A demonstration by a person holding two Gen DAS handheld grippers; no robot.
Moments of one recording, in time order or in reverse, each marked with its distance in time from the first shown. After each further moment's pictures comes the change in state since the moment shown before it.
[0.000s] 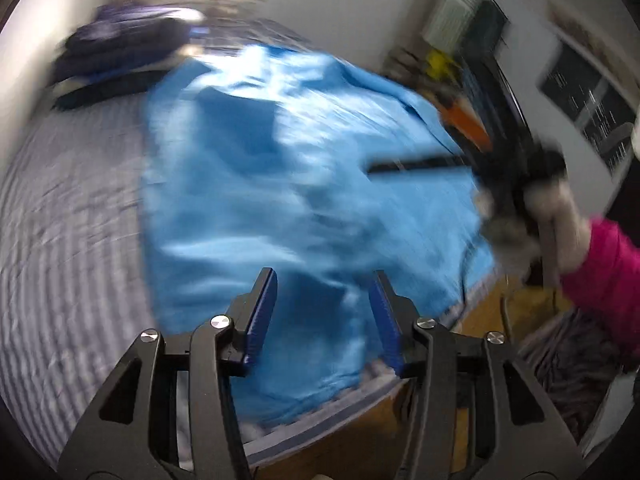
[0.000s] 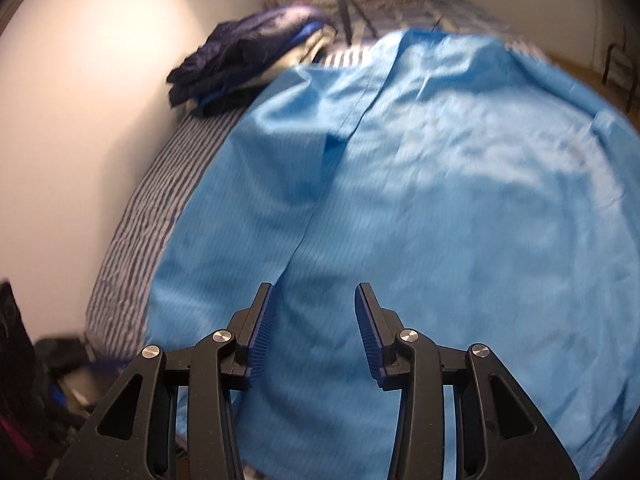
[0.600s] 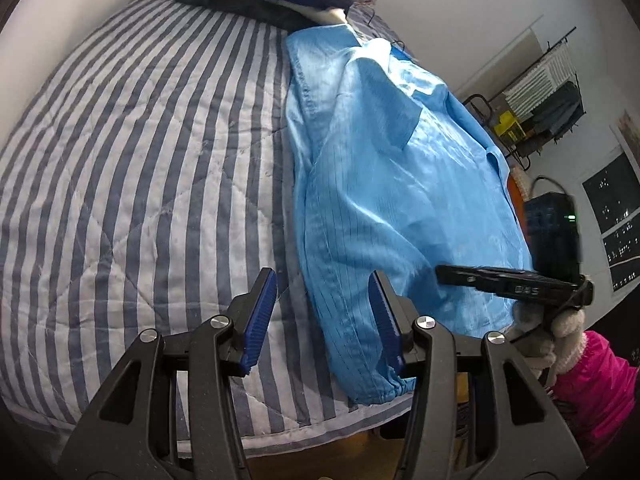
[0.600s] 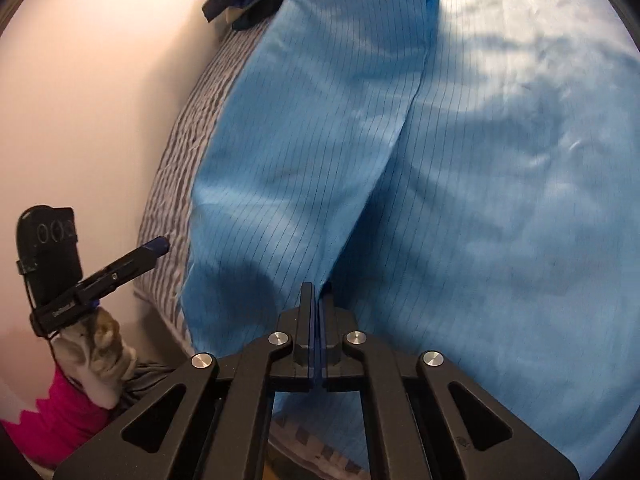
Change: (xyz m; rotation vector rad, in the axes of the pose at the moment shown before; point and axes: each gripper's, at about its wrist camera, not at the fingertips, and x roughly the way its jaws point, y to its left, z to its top) left arm 0.005 0.101 -0.025 -0.341 0.044 0.026; right arm 0.065 0.041 -0.047 0.038 0.224 0.227
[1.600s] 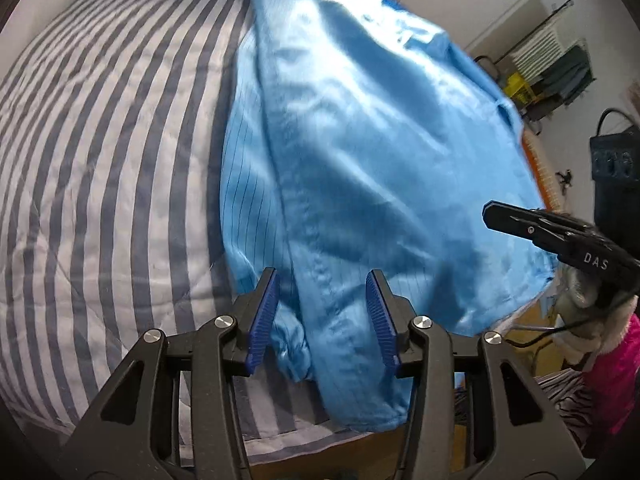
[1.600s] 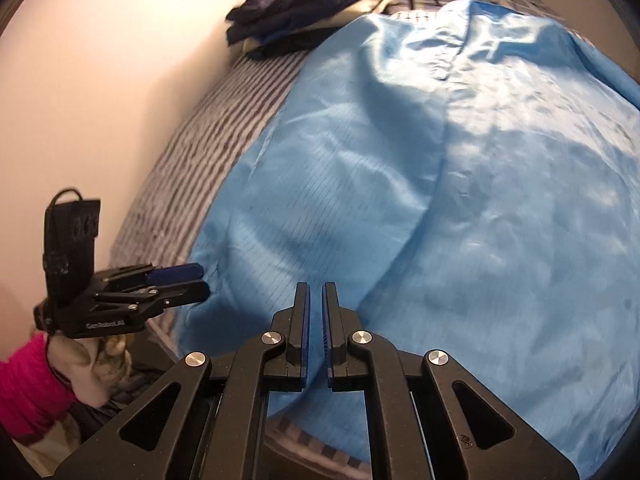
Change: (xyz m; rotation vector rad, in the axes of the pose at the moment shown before) left arm 0.073 -0.041 -0.010 0.040 0.142 0.055; right arm -0.032 0.023 0.002 -0.166 -0.099 -0.156
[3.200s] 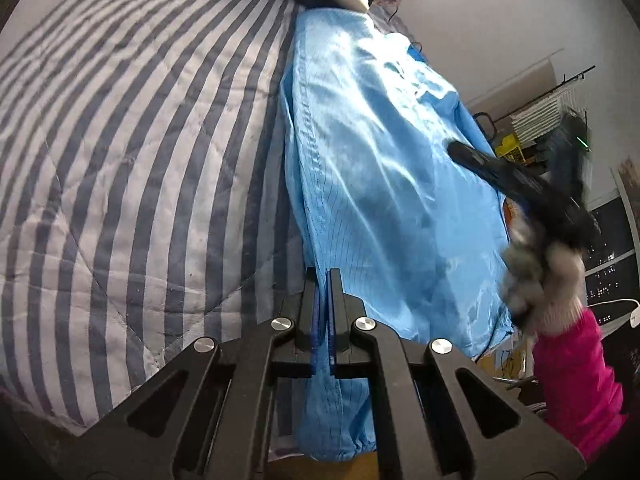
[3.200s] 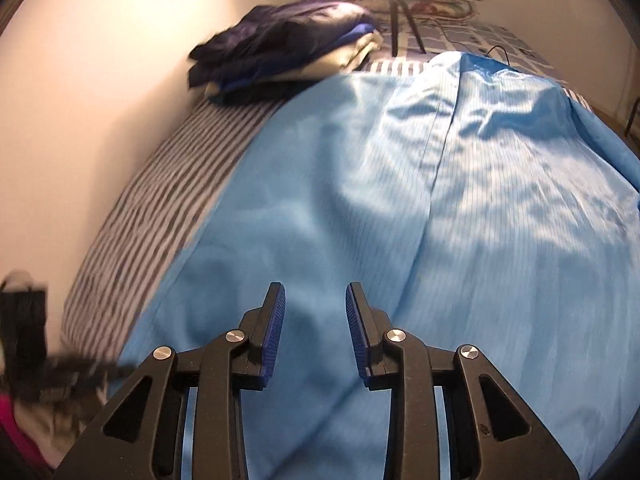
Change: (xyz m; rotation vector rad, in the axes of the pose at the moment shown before) left arm -0.037 0.034 0.001 -0.192 -0.113 -0.117; right arm 0.018 -0.034 0.086 -0.016 -0.149 -0.145
